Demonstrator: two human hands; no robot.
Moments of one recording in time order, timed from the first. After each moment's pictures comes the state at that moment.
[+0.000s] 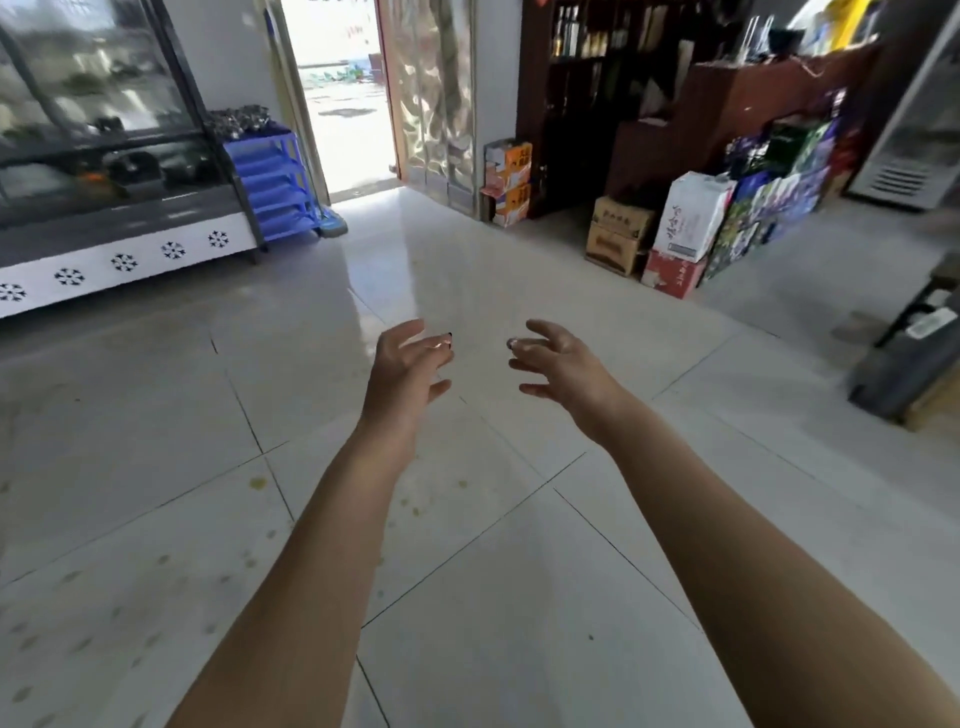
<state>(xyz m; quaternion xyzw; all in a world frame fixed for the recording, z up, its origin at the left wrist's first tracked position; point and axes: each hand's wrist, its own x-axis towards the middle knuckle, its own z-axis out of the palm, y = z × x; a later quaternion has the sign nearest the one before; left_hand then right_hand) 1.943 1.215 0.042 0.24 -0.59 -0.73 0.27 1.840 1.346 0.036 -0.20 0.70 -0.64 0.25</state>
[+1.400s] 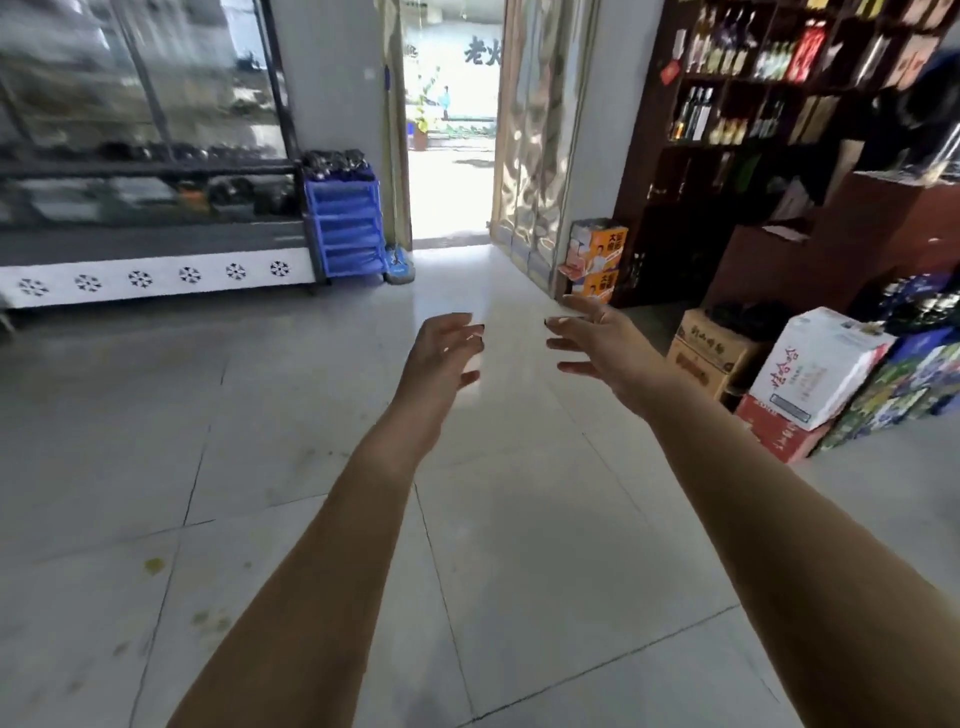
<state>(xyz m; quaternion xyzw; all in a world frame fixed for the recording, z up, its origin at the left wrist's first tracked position) 1.349 1.165 0.061 0.24 -0.58 -0.68 0.38 1.196 1.263 0.087 -0.35 0.69 -0.57 0.29</state>
